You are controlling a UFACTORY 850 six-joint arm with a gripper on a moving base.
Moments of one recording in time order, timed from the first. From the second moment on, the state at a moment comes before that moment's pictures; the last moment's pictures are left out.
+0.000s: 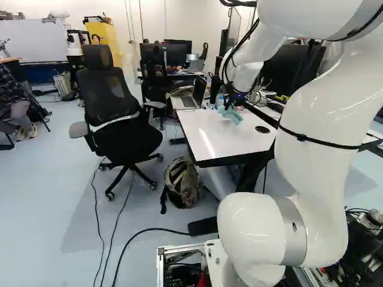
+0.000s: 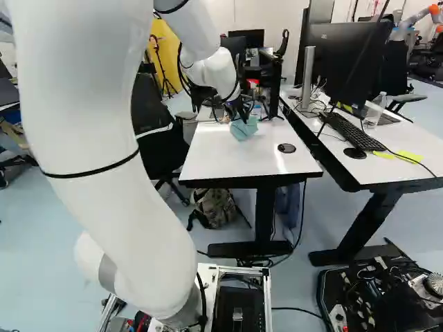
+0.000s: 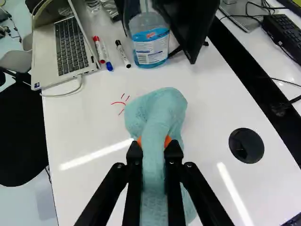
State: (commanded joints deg) arm -13.1 -10.3 -59.0 3.5 -10.5 0.0
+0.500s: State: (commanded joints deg) arm -9.0 -14.1 -63.4 3.5 -10.5 0.0
